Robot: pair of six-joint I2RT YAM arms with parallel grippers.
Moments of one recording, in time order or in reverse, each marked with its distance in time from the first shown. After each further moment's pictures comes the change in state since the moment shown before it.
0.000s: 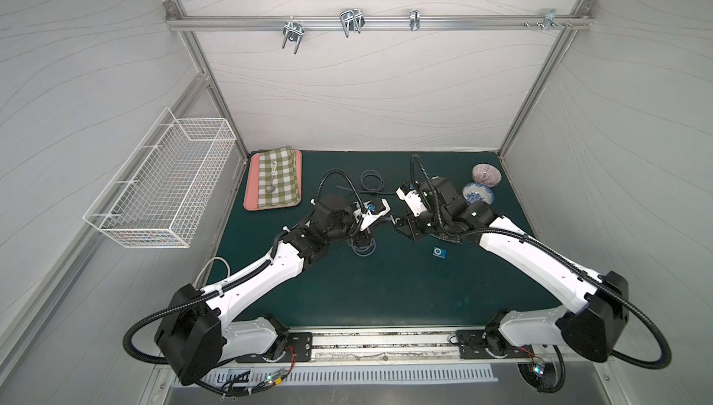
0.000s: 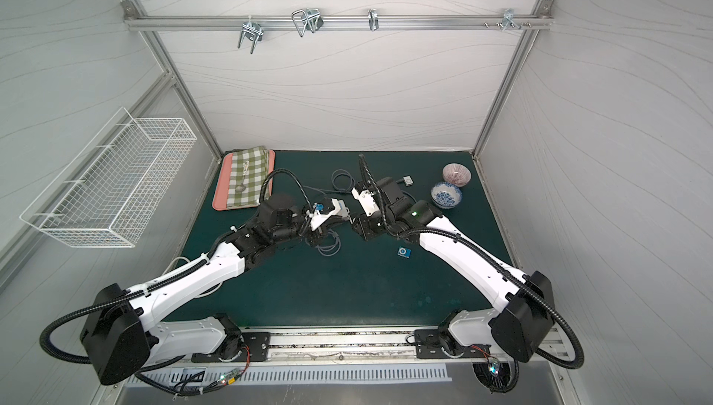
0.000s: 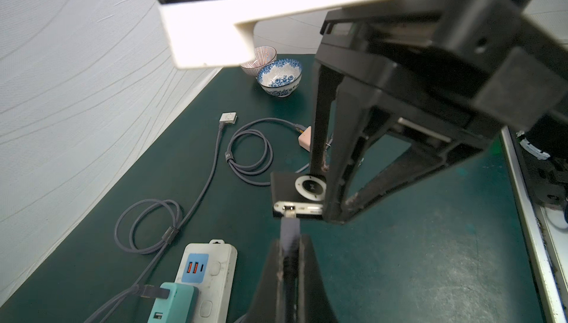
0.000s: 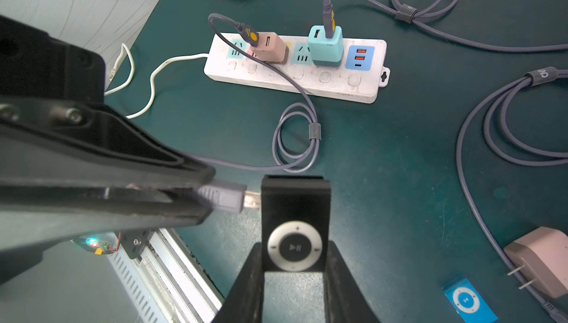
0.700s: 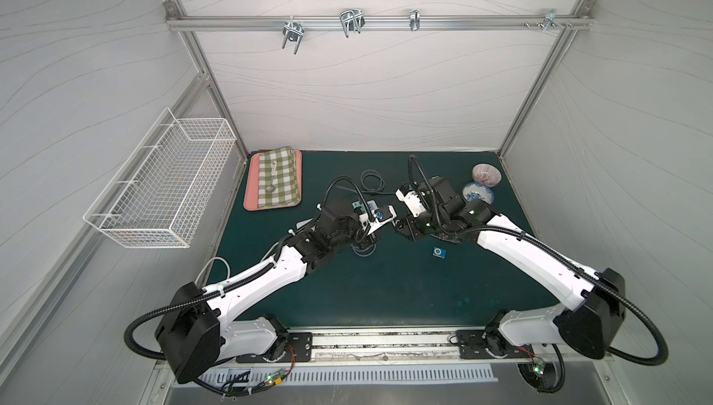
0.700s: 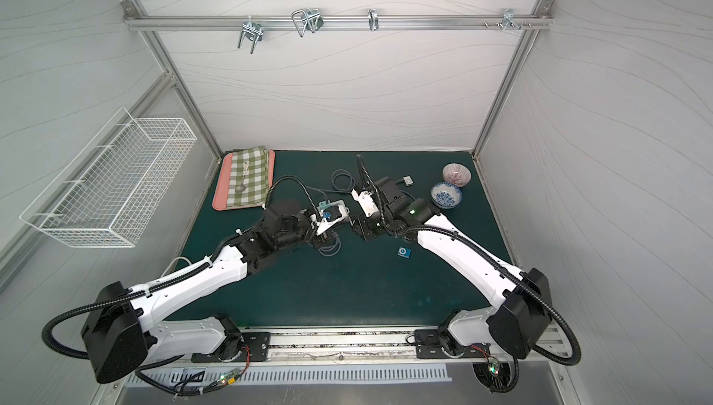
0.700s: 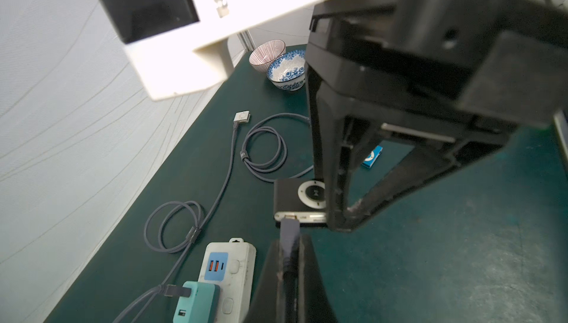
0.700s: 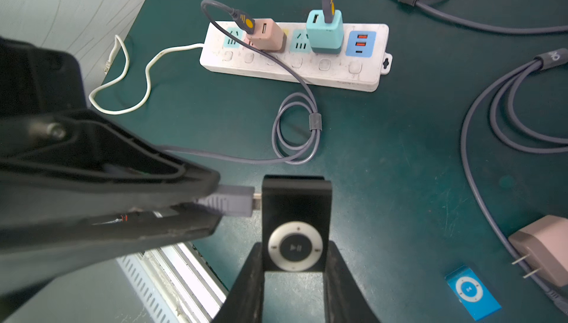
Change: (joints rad) left arm -0.077 0.001 -0.023 0.031 -0.157 0.104; right arm 0.003 0.024 0.019 -0.042 -0.008 0.017
